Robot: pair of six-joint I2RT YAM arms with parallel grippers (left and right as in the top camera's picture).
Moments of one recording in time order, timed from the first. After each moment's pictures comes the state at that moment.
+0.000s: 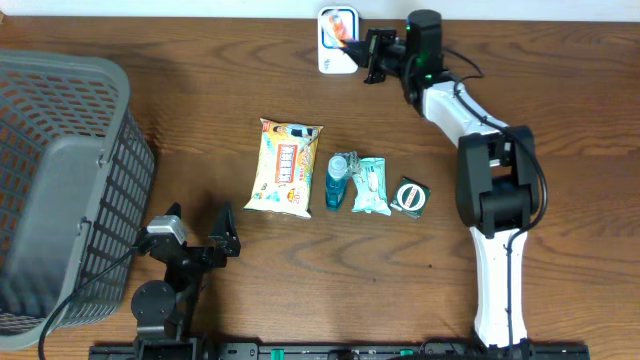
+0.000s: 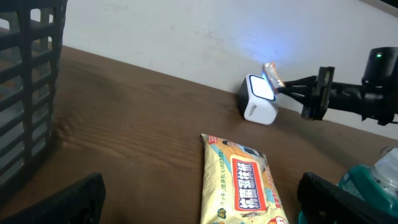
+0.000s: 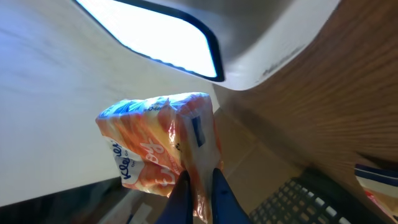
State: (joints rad) left arm 0.02 0.01 0.02 -0.10 0.15 -0.33; right arm 0.22 2.44 1.83 0.20 -0.71 2.04
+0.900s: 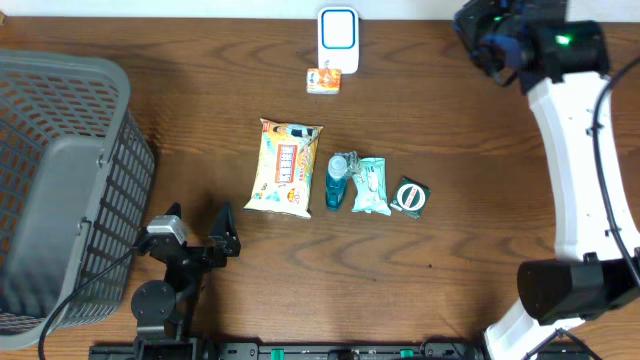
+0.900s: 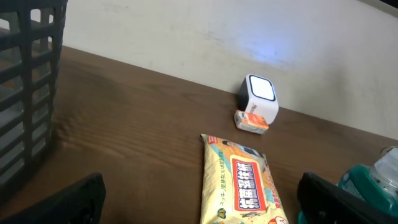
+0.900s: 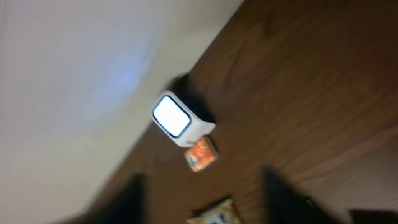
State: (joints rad) left arm 0.02 0.01 0.02 -0.10 0.15 -0.33; right arm 0.13 1.84 2.06 -0.99 -0.05 1.01
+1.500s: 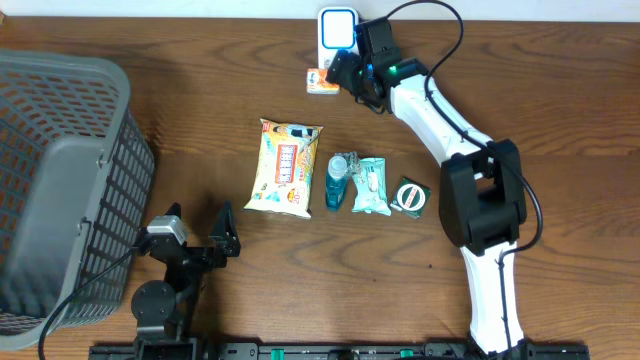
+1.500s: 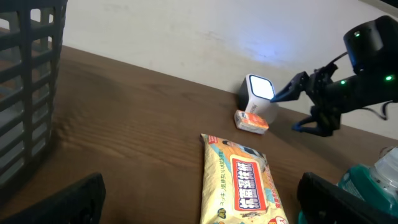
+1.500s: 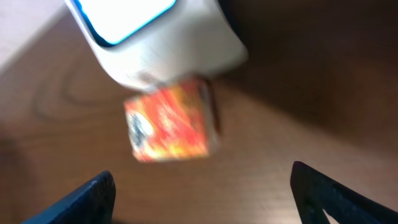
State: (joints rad) left arm 0.02 0.01 0.02 -0.10 0.15 -0.33; right arm 0.38 2.34 1.93 -0.47 -0.09 0.81
